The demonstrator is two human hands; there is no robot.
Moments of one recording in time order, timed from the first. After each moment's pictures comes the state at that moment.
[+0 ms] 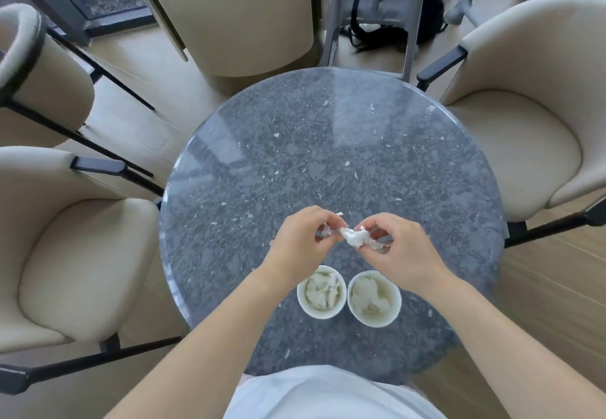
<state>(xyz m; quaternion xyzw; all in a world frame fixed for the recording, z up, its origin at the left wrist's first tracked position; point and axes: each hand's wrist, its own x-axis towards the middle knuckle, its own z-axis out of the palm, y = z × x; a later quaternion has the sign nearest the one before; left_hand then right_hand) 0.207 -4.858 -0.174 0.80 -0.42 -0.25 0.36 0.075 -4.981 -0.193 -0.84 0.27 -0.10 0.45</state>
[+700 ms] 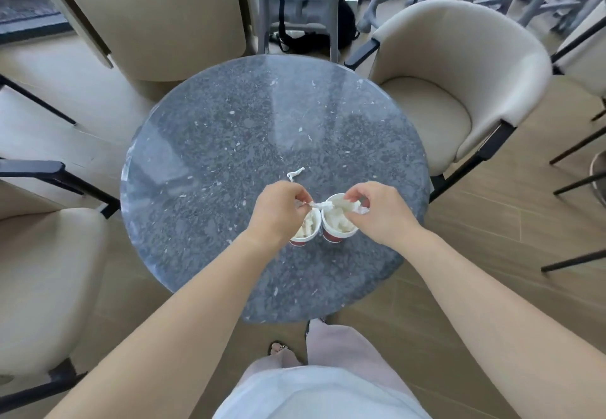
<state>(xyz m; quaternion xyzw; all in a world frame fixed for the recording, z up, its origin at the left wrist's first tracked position) 0.171 -4.805 -0.174 0.83 -0.45 -0.22 0.26 0.013 -4.912 -0.177 -0.85 0.41 -0.06 0.34</state>
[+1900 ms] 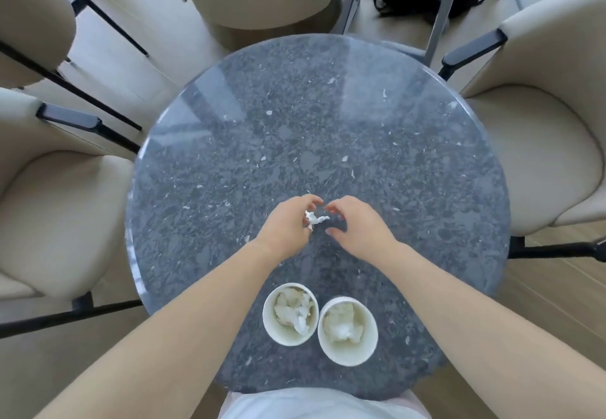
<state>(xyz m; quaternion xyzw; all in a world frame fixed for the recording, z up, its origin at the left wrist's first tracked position) 0.247 -4.908 -0.251 0.85 -0.33 -0.36 0.21 0.147 -5.033 -0.277 -0.90 0.20 0.10 0.36</state>
